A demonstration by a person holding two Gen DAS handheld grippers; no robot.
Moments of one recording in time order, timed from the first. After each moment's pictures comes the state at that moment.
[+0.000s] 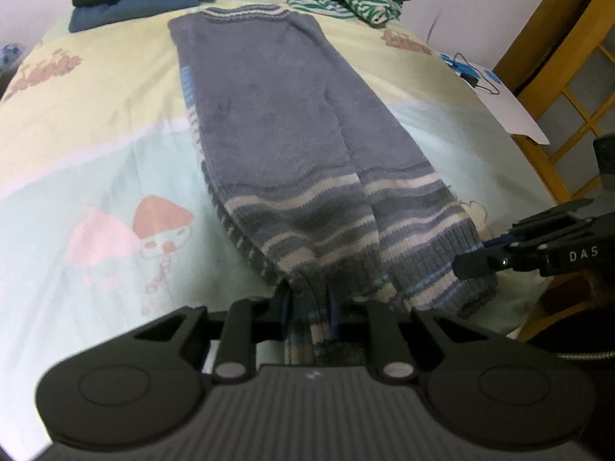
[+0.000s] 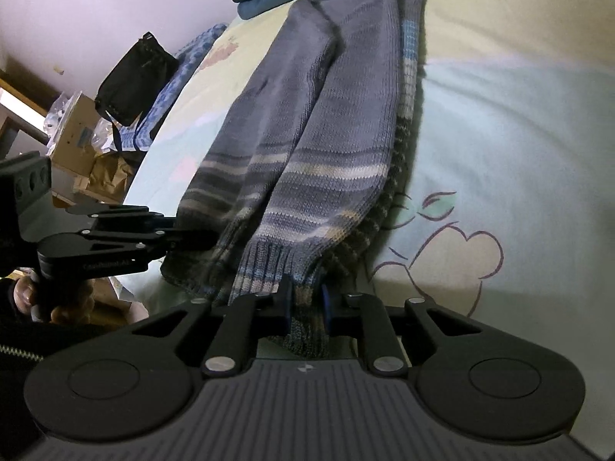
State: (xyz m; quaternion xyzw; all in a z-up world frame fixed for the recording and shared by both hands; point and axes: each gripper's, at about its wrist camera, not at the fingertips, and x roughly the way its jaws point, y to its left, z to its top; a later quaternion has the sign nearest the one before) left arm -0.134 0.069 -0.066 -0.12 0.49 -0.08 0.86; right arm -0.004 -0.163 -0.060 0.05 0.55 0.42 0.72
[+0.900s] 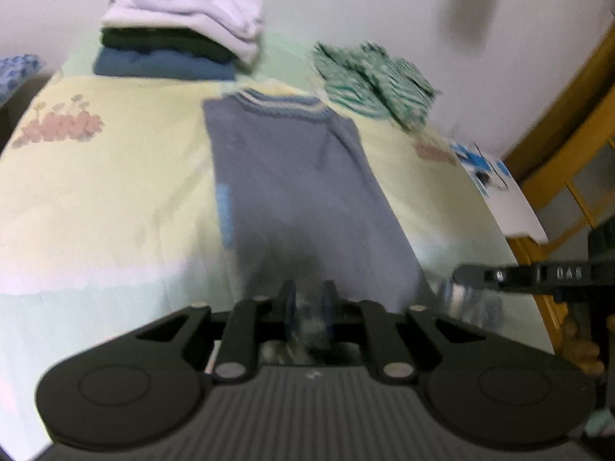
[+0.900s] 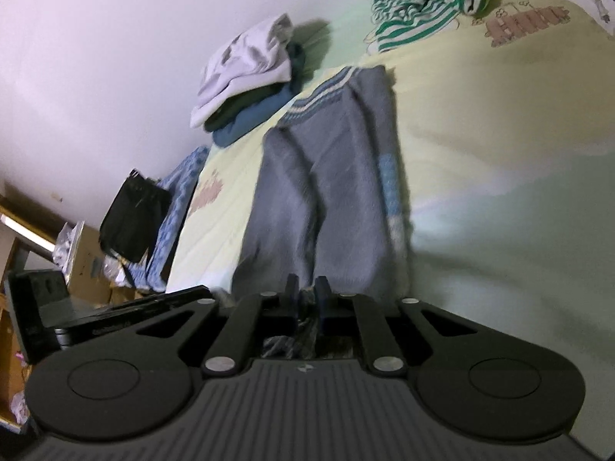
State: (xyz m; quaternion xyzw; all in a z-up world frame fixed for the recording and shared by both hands) left arm -0.056 0.134 -0.028 -0.20 0.41 -0.02 0.89; right arm 0.089 -0.156 -0.033 0.20 0.49 0.36 0.77
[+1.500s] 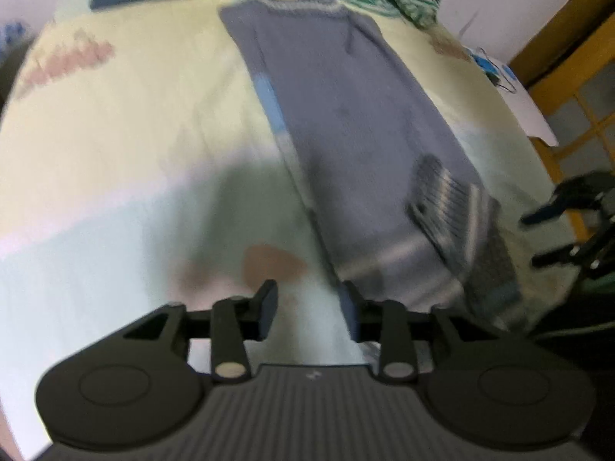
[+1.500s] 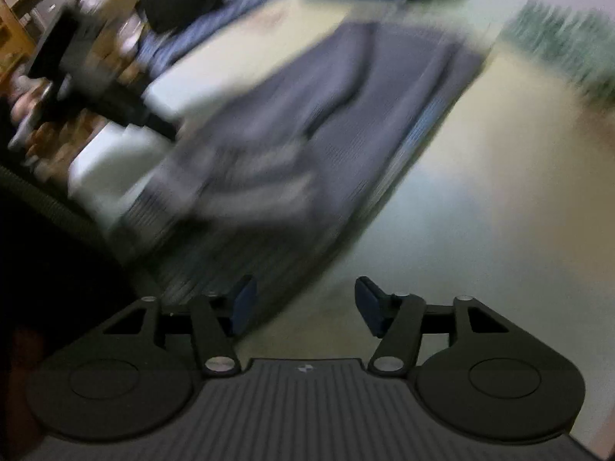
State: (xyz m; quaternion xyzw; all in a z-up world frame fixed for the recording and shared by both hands) left arm -0.090 0.166 -0.060 -0.15 0.55 -0.09 0.82; right arm 0.049 -0.159 -0.040 -0.14 0.53 0.50 0.67
